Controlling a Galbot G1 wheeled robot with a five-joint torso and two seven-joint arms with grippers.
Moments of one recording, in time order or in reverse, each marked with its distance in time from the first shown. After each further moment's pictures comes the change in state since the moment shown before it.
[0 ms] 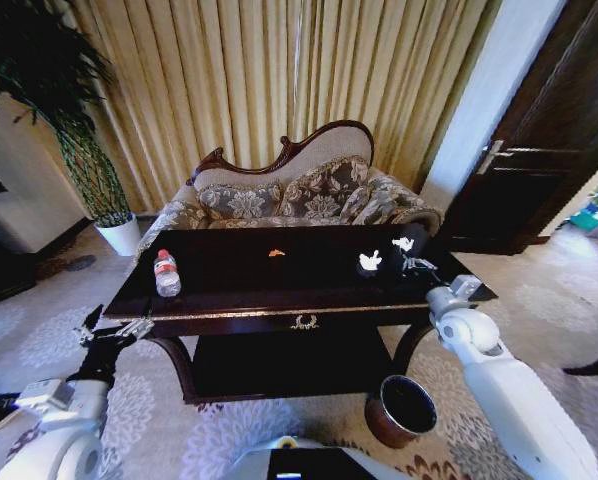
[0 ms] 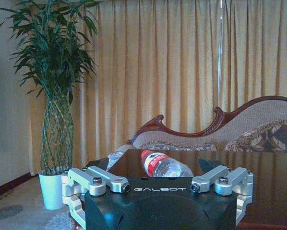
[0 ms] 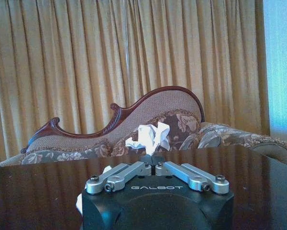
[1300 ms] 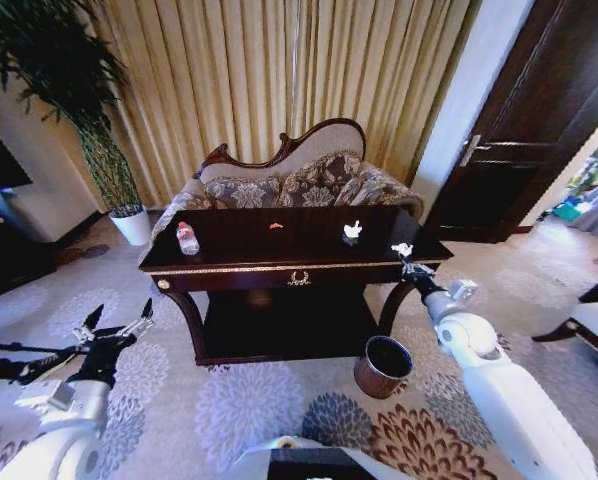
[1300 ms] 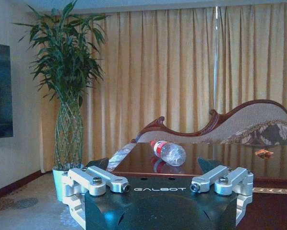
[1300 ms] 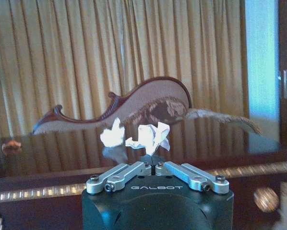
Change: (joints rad) left arm 0.002 -0.005 0.001 -0.003 0.000 -0.004 0.004; right arm -0.030 0.032 -0.004 -0.041 -0.039 -0.002 -0.002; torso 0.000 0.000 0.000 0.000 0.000
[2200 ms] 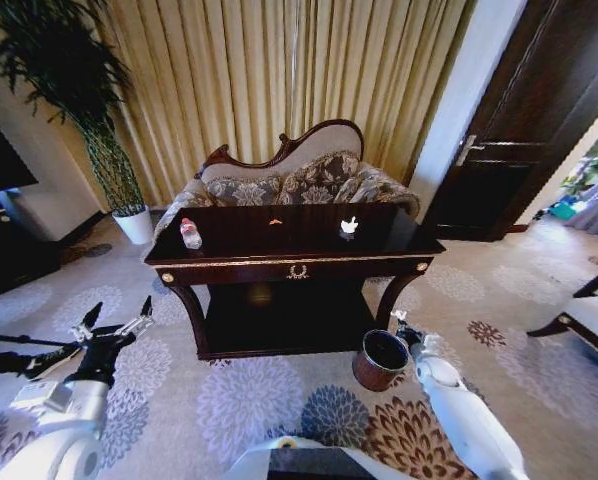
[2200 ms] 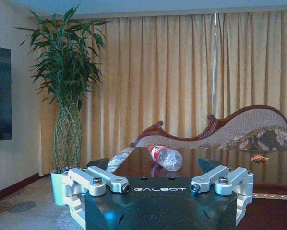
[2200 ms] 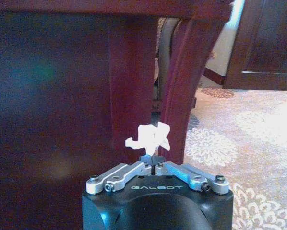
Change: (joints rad) left arm -0.008 -0.019 0.005 -0.019 0.005 0.000 0.004; right arm 0.196 0.182 -0.155 -0.803 -0.310 0.185 -0.086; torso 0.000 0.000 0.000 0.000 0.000
